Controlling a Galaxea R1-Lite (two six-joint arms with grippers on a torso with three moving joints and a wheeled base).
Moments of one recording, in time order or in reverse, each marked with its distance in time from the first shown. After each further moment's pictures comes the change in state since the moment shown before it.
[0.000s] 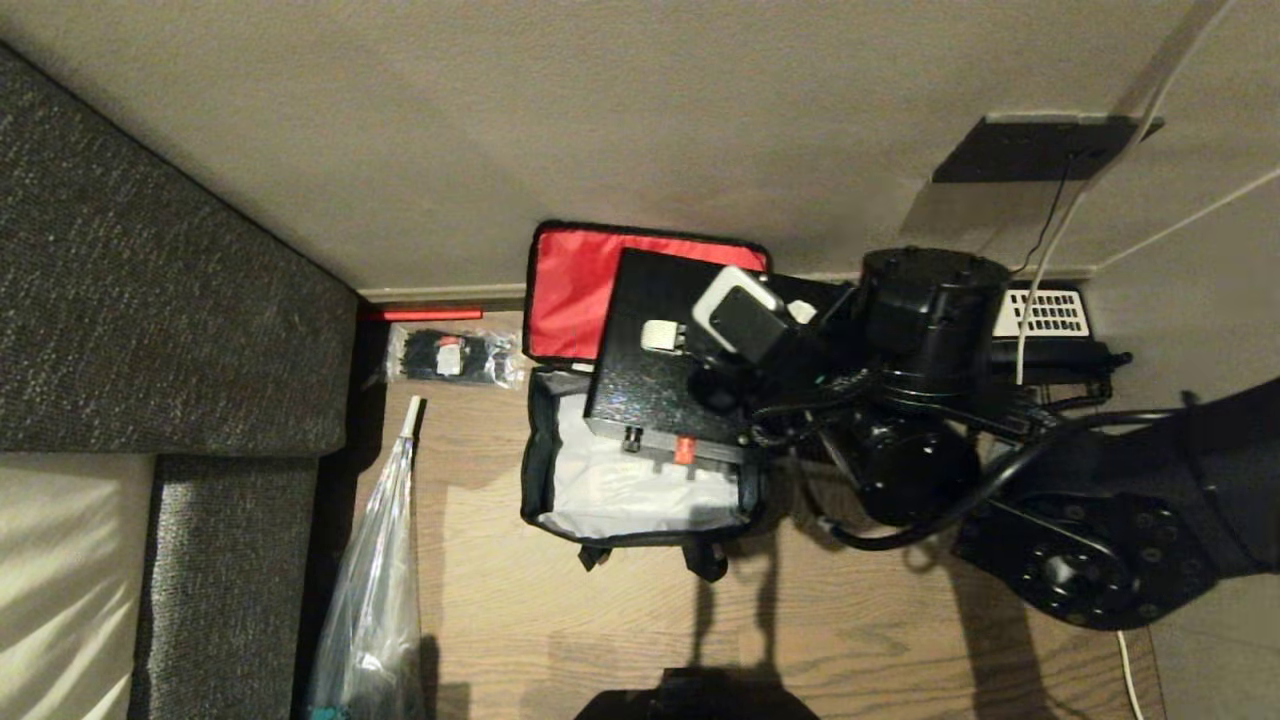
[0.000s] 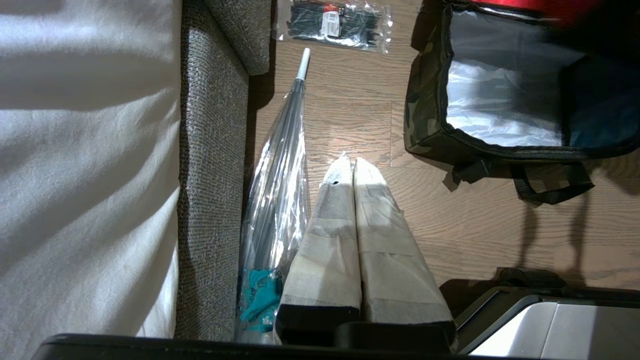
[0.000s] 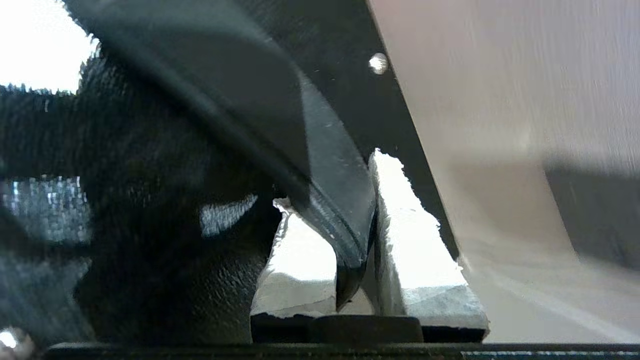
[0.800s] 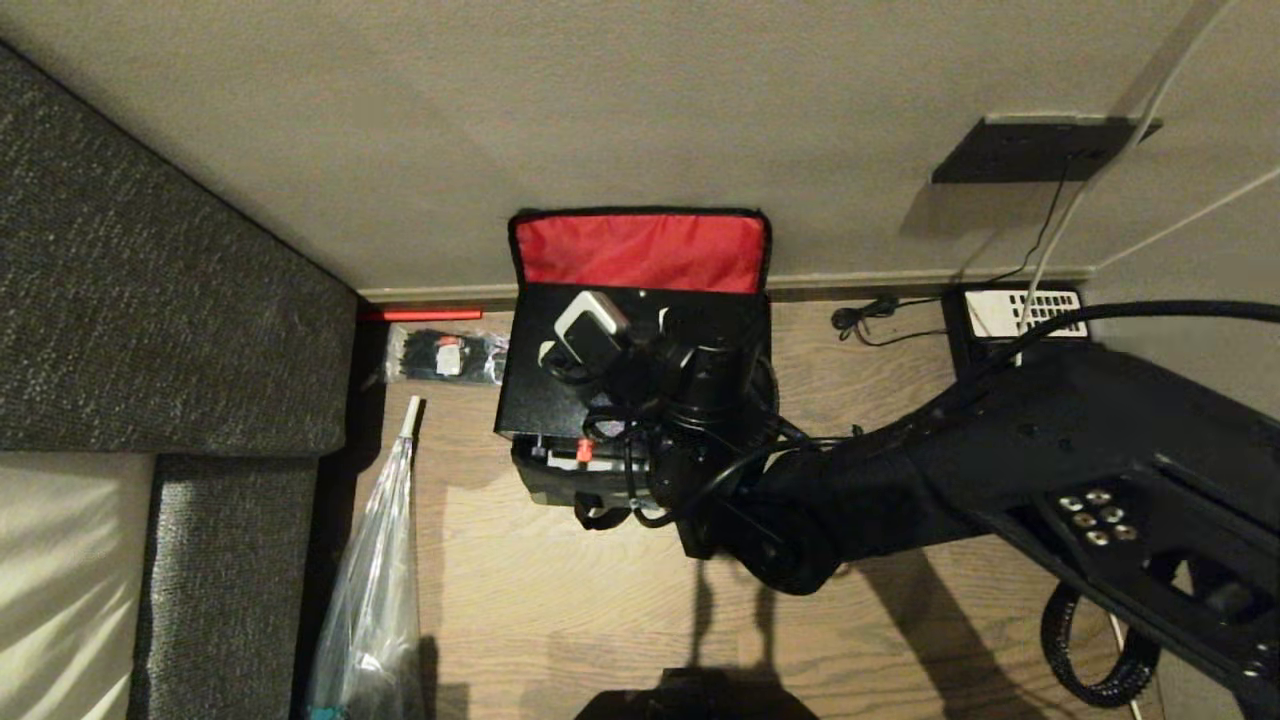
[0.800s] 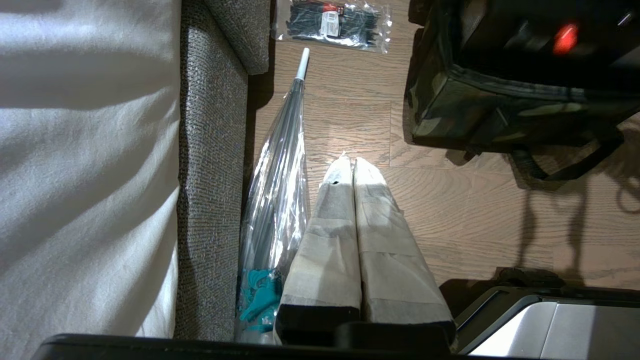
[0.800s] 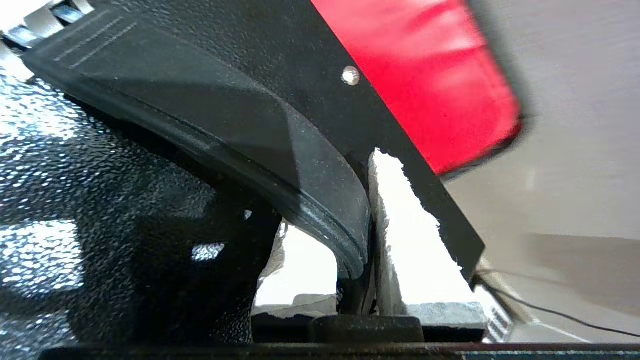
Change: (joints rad) left arm 0.000 0.000 0.000 0.000 0.000 0.000; right arm 0.070 0.439 -0.454 -0.152 0.017 -0.012
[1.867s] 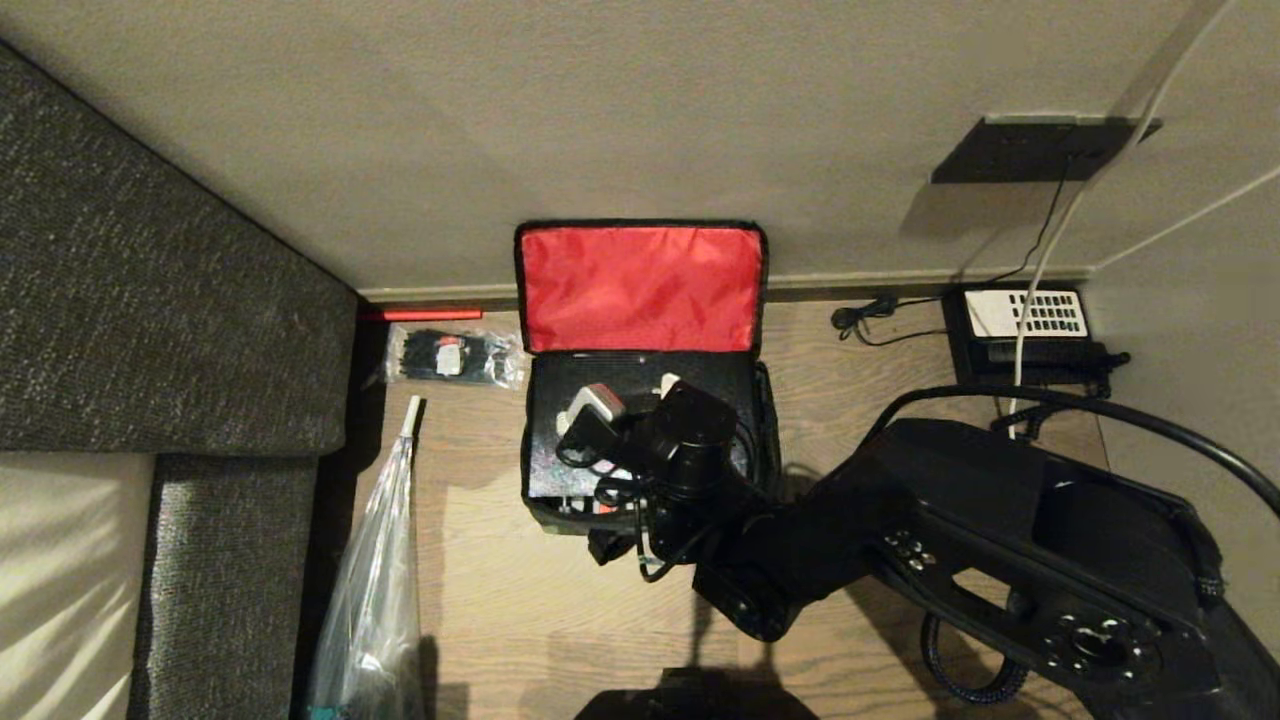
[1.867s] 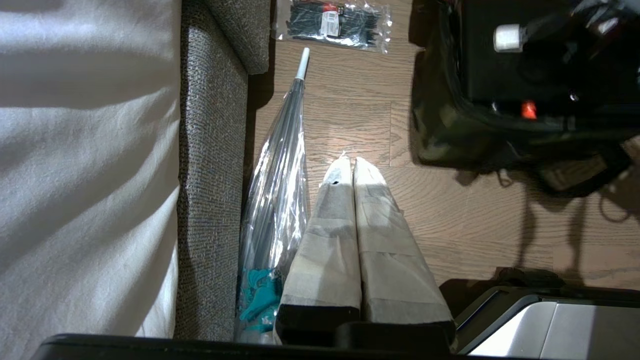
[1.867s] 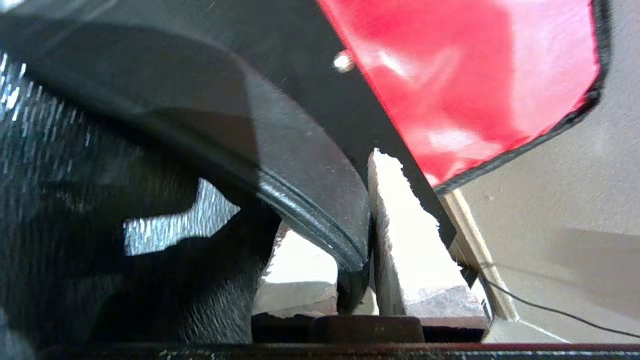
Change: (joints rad) left arm 0.000 0.000 0.000 0.000 0.000 0.000; right arm -0.048 0.214 0.035 -0.216 -0.001 -0.149
